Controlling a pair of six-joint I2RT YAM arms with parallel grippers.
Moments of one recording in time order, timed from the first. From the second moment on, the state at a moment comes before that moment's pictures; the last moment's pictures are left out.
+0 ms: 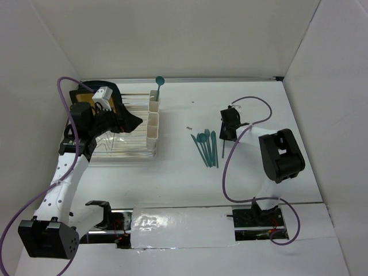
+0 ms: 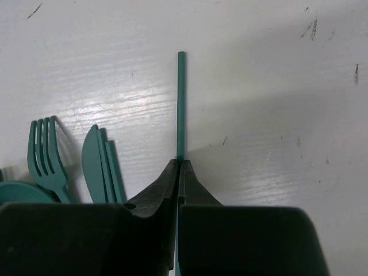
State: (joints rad) left arm -0.02 1.01 0.96 -0.28 0.57 -0.32; right arm 0.29 1.75 0.93 -0.09 0.27 0.41
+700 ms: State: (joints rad) left arm -0.02 1.01 0.96 -0.28 0.55 -0.32; right arm 0.37 1.29 1.09 0.35 -0.28 0.30
